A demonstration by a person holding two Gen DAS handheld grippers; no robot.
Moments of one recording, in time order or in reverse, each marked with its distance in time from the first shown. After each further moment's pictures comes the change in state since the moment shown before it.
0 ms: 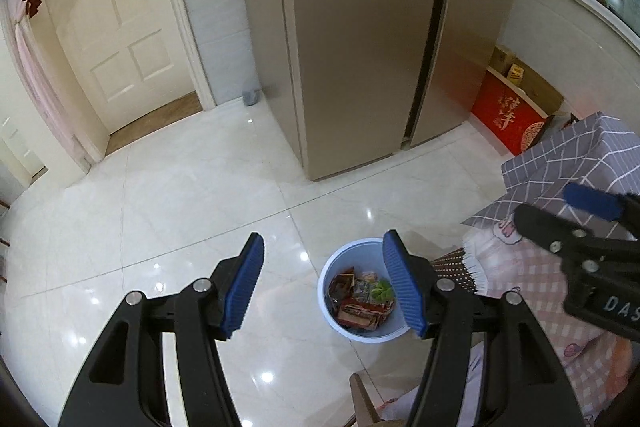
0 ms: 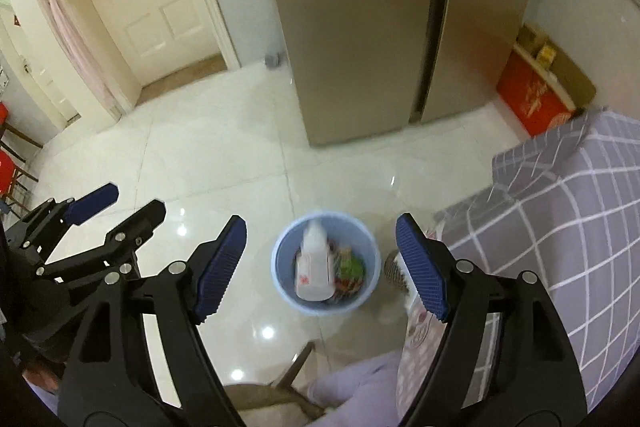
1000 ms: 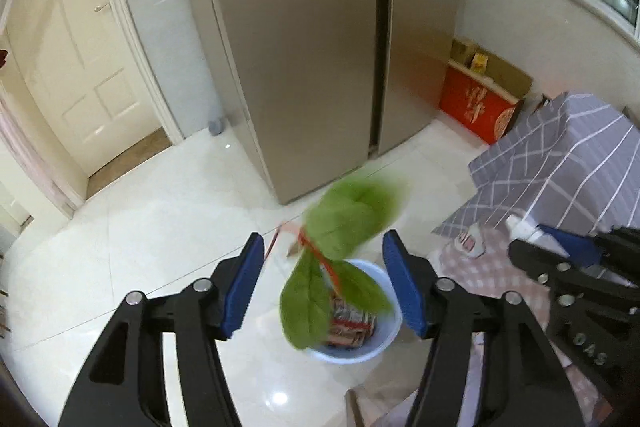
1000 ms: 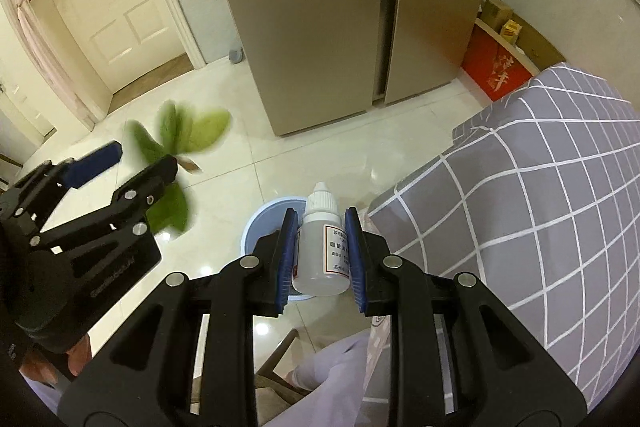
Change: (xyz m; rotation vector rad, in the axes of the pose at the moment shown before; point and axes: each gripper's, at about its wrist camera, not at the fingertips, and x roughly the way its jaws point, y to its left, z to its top) left arm 0.002 -0.068 0.020 0.132 -0.067 -0.086; right arm -0.011 -0.040 -0.019 0.098 0.048 -0.078
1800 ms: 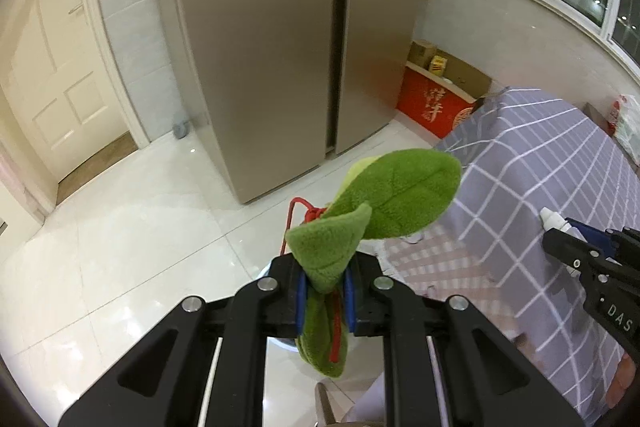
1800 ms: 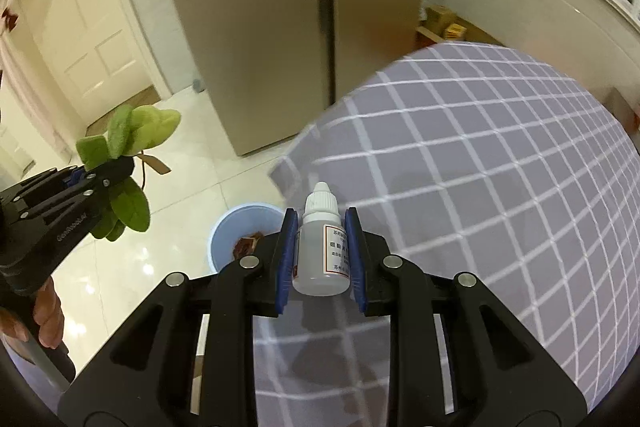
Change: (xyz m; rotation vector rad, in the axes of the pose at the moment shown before) left arm -0.030 -0.020 -0.015 0.023 0.003 -0.115; right arm -0.062 -0.047 -0.047 0.079 -0.098 -0.102
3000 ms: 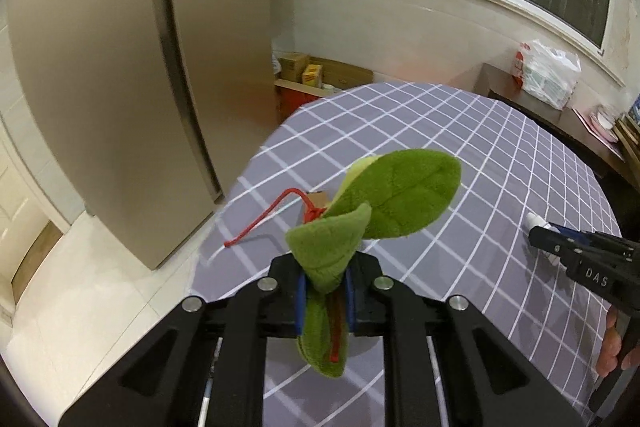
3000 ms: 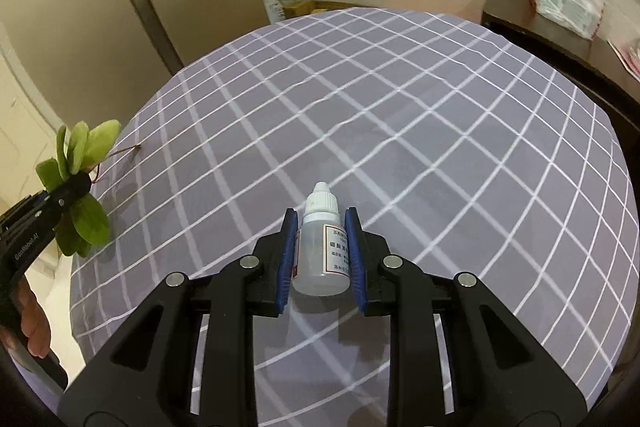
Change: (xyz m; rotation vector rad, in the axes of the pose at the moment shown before) left arm -0.012 -0.210 0.033 0.274 -0.075 -0.259; right arm -0.056 -0.233 -0.061 0.418 -0.063 -0.155
